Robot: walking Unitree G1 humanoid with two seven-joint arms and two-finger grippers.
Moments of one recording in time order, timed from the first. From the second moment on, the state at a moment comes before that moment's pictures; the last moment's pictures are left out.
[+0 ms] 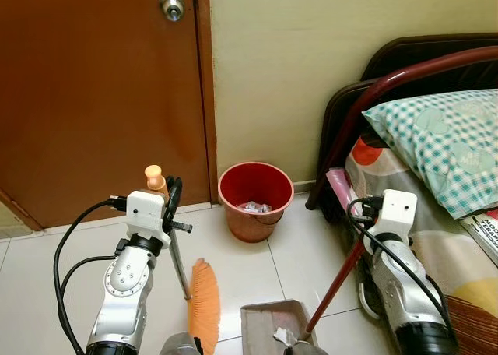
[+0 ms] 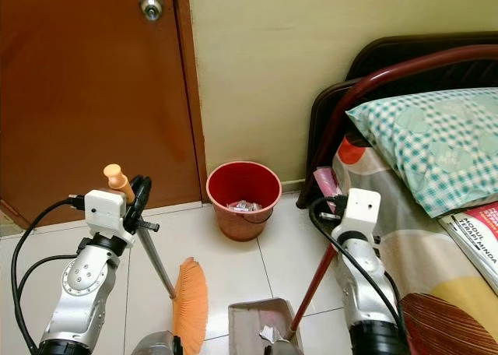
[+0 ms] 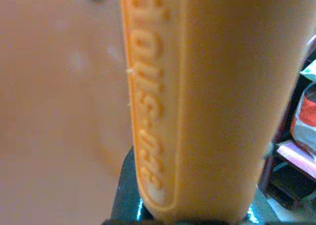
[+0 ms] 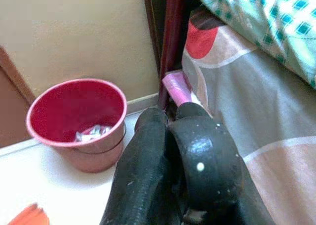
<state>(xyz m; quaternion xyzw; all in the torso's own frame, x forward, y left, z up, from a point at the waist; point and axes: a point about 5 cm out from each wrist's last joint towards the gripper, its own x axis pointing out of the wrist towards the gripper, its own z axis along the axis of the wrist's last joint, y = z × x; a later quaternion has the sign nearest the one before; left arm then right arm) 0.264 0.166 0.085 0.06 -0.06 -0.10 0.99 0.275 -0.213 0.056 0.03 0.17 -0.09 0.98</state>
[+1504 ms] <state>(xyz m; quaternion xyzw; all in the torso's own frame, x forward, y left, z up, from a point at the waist) 0.274 0.208 0.081 0.10 -0.04 0.02 0.99 0.270 -0.204 0.079 0.04 0.18 0.04 0.98</state>
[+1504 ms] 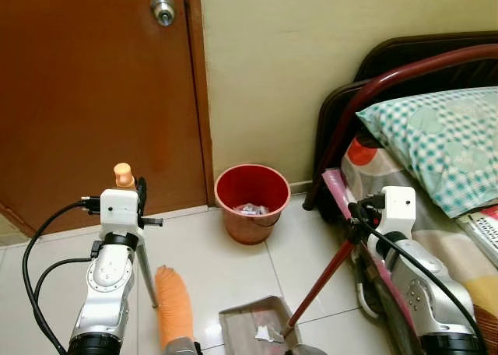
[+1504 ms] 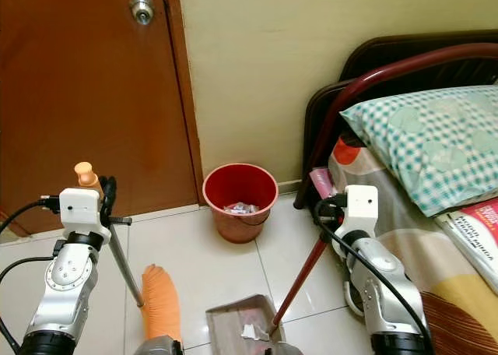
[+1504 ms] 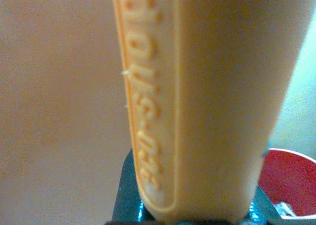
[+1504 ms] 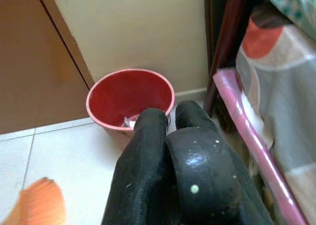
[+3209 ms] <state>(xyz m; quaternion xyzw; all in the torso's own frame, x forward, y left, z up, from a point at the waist) 0.265 0.221 0.059 0.17 0.00 0.09 0.98 0.377 -0.103 0.226 0.20 -0.07 0.09 0.97</state>
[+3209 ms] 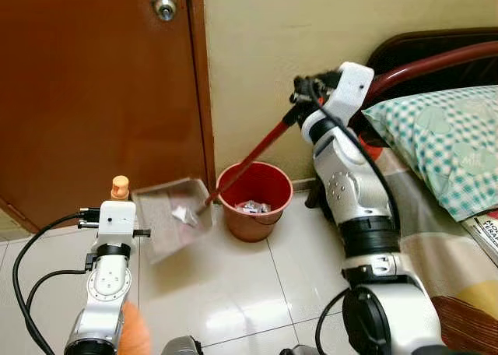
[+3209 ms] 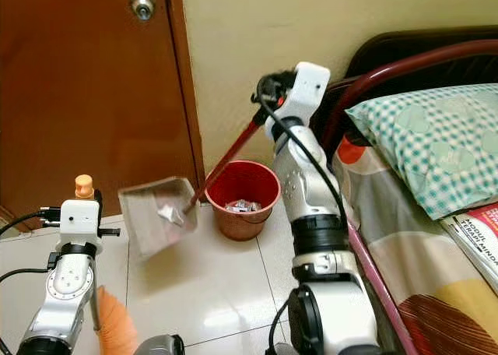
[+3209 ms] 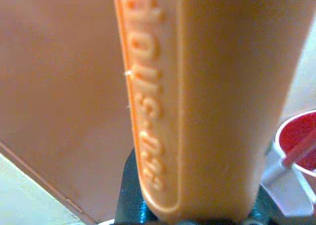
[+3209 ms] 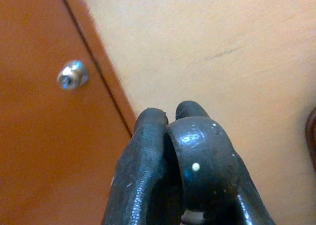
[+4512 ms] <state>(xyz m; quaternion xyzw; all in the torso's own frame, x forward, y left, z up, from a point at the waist) 0.270 0.215 0.059 0.16 0.00 0.07 0.98 0.383 -0.169 0.258 0.03 -0.23 -0.01 0.97</state>
